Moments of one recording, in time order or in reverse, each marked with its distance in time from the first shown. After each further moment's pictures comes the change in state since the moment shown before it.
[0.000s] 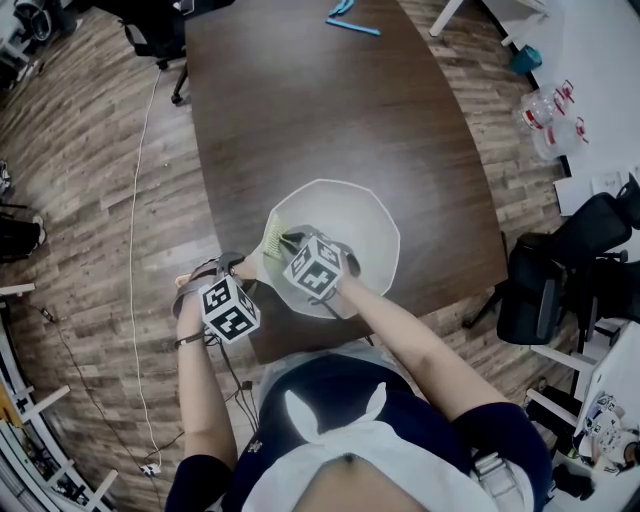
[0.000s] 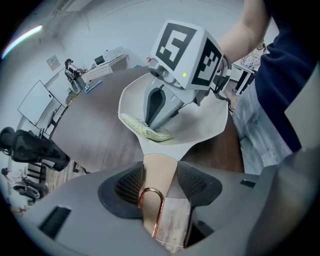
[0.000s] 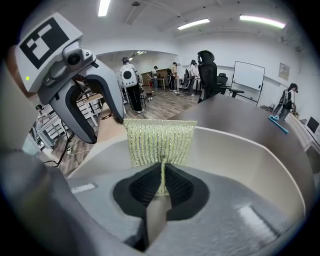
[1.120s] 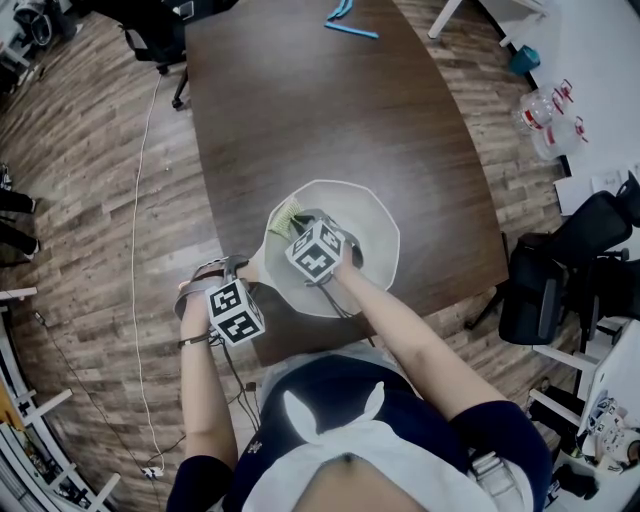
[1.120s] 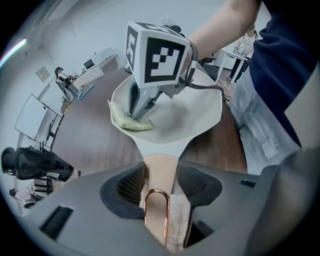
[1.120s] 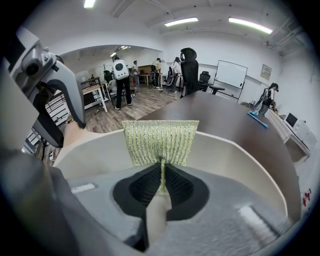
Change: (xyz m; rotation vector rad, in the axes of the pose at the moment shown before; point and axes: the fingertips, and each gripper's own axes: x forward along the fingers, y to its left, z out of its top) left arm 0.002 -0.002 0.000 0.125 0.053 0.022; right arm -0.001 -0.059 -0.004 0.090 0.050 -0.180
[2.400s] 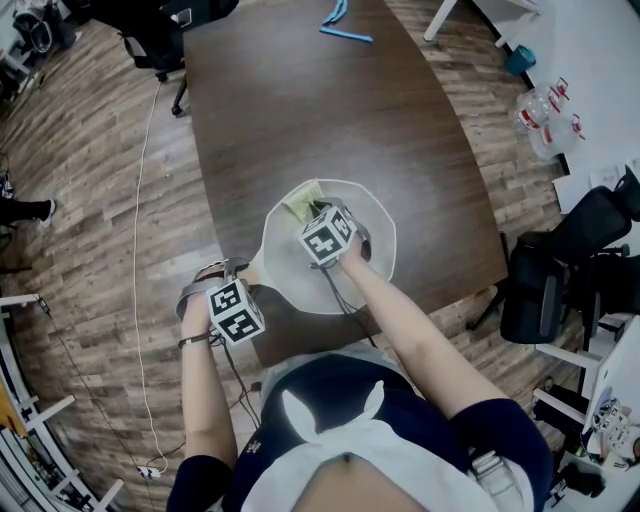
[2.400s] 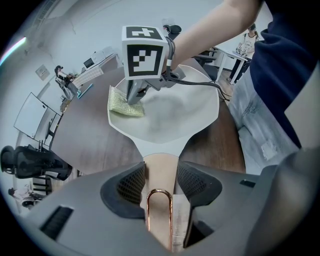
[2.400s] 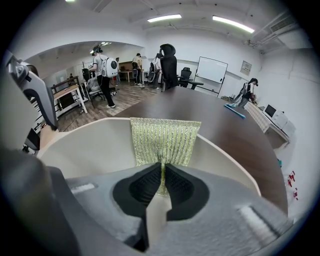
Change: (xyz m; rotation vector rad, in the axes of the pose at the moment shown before) left arm 0.008 -0.006 -0.009 -0.005 0.023 -0.015; right arm -0.006 -0.061 -0.021 0.123 0.050 -0.175
